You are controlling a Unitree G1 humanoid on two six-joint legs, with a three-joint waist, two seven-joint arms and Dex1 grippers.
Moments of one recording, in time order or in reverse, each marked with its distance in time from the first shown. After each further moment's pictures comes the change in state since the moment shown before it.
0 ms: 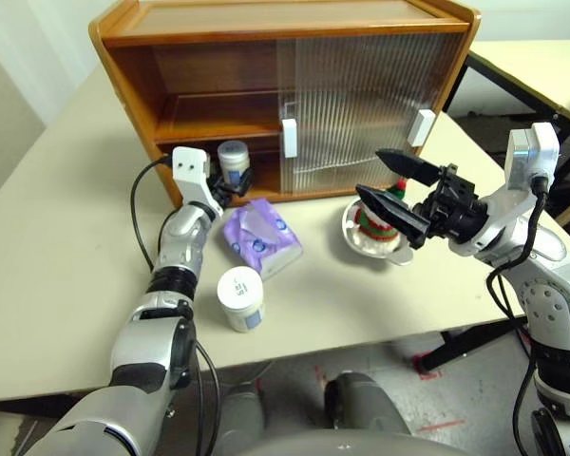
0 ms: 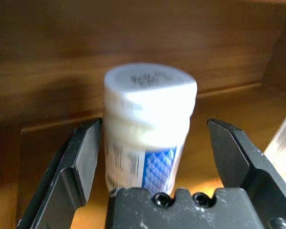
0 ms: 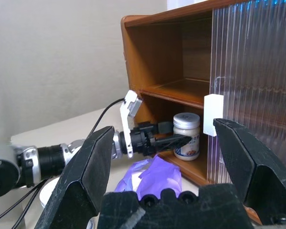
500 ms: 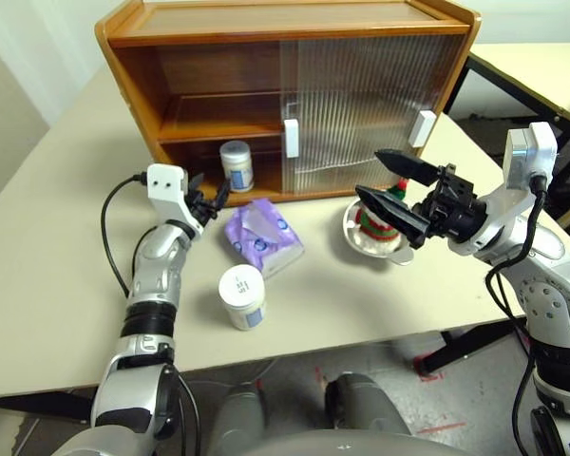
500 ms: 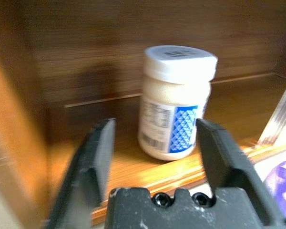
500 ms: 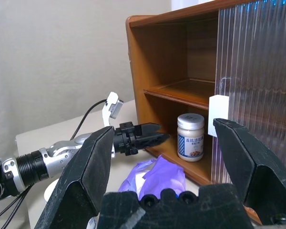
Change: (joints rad) left arm 0.175 0.032 0.015 -0.297 -0.027 0.138 0.087; right arm -0.007 0.000 0.001 0.015 0.000 0.000 0.013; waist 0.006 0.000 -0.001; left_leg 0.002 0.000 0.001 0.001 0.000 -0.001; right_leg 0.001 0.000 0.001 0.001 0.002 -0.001
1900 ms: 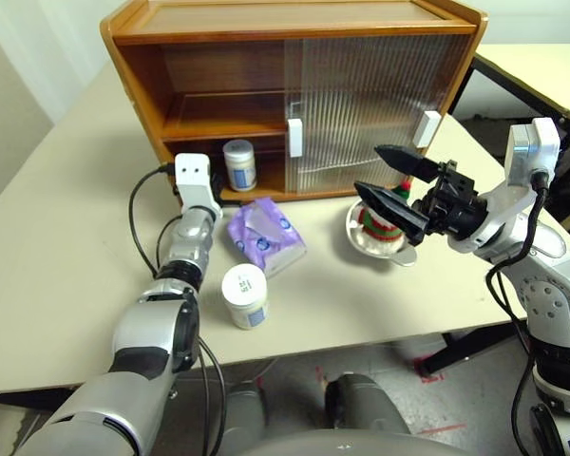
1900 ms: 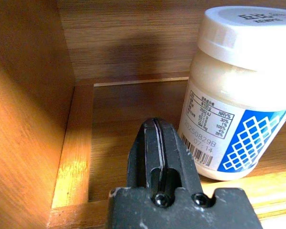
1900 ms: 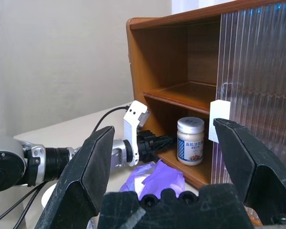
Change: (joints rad) left arm -0.343 -0.041 -0.028 0.678 0.117 -0.258 0.238; right arm -0.008 -0.001 0.000 -0.023 0.001 0.009 -0.038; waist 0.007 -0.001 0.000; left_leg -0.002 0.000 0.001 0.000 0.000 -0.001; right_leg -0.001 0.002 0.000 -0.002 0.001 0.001
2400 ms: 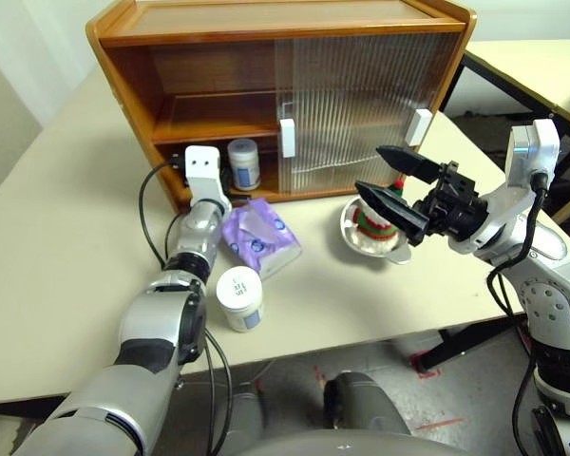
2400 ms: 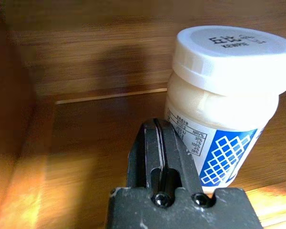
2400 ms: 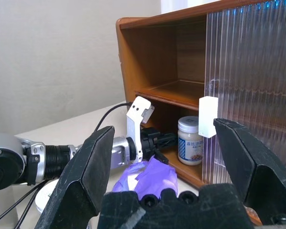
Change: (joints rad) left arm -0.056 -0.028 -0.007 0.030 0.017 0.002 -0.007; right arm 0.008 0.000 0.000 -0.009 0.001 0.002 -0.018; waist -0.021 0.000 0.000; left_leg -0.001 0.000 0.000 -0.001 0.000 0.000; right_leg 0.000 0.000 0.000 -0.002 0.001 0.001
